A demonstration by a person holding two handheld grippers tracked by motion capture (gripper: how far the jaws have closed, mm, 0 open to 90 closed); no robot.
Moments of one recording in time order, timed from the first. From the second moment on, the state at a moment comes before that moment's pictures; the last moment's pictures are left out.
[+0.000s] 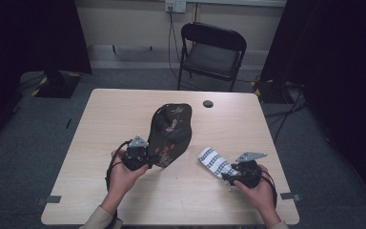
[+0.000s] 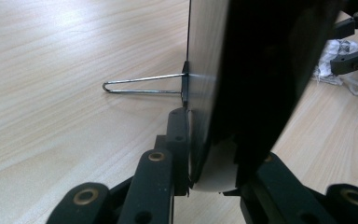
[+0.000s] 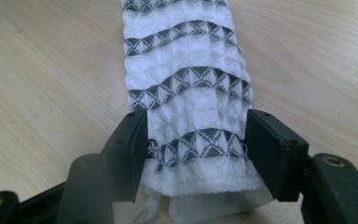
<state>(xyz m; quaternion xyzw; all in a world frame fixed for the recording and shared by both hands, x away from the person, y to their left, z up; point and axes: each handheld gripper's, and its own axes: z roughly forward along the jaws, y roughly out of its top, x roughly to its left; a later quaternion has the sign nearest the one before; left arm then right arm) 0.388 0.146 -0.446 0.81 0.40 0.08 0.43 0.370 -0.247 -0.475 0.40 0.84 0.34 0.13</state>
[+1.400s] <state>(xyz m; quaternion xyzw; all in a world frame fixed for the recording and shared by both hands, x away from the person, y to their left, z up) 0.390 0.148 -0.447 0.81 0.40 0.07 0.44 0.375 -0.235 -0.462 0.42 0.83 0.33 0.13</state>
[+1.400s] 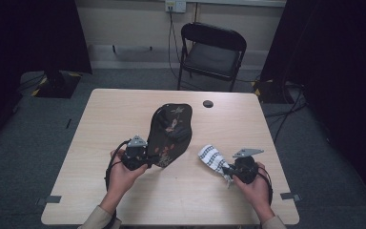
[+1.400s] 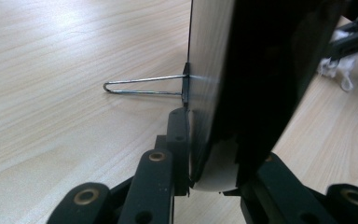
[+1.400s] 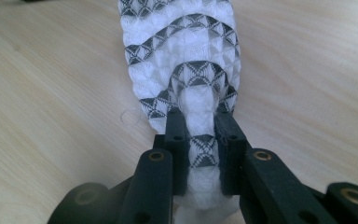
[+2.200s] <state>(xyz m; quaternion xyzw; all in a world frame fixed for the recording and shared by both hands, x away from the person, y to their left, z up) 0.389 0.155 -0.436 0.80 0.40 0.07 0.44 0.404 -0.222 -0.356 0.39 0.82 0.37 0.19</state>
